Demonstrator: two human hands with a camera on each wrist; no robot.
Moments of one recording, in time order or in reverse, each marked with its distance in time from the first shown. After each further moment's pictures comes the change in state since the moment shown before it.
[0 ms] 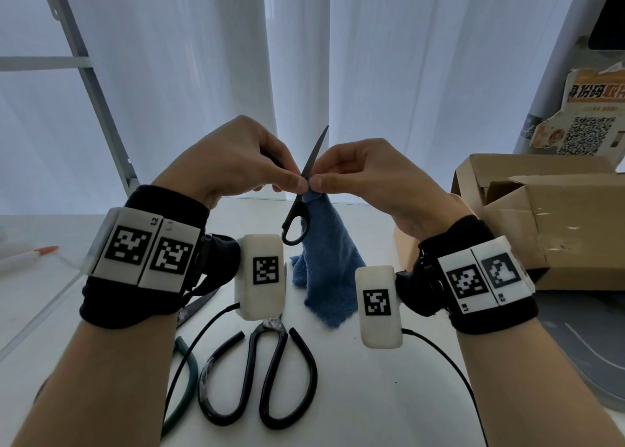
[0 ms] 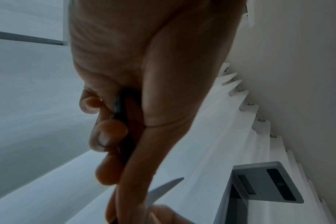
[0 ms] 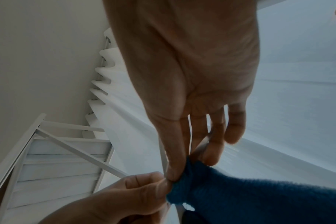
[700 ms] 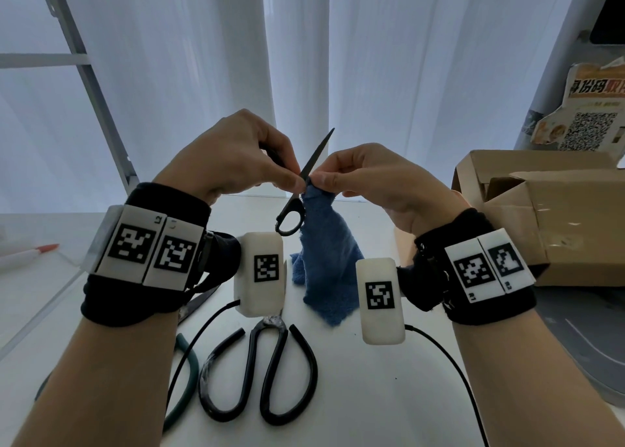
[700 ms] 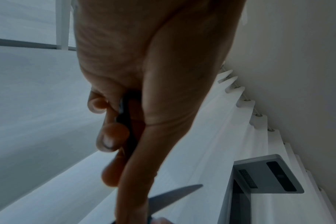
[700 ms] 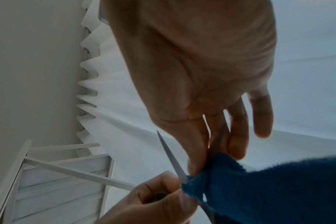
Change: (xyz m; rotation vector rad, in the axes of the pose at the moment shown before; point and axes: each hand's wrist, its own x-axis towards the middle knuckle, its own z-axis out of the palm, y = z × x) left_hand 0.000 -0.001 0.000 0.025 0.014 0.057; right_hand 0.003 -0.001 0.001 -0.061 -0.021 0.176
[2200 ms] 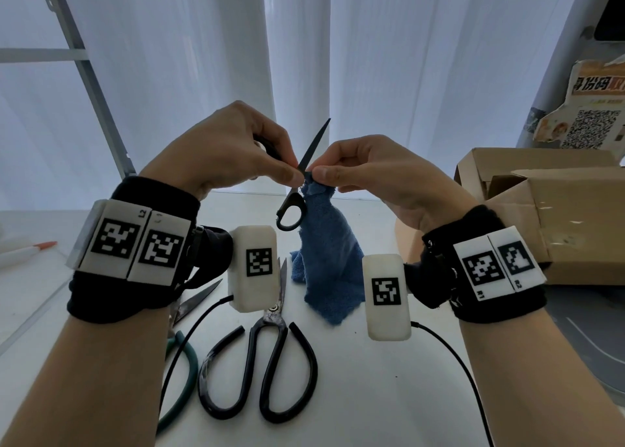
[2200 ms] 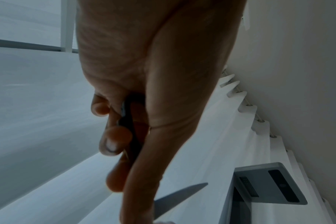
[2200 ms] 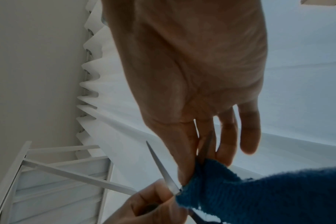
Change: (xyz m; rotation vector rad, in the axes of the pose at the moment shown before) left_hand -0.003 0.001 -0.004 -0.021 -0.007 0.025; right_hand -0.002 0.003 -0.005 0.028 -0.028 -0.094
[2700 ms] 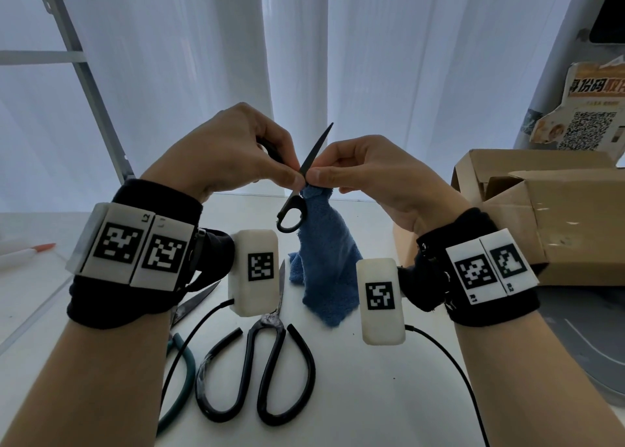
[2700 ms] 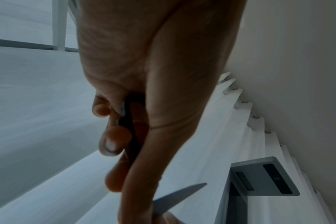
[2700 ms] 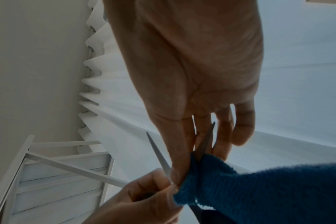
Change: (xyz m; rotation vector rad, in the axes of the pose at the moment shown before) left_hand 0.001 0.002 0.002 0.033 -0.009 0.012; right_hand -0.001 -0.002 0.002 0.024 0.009 -0.027
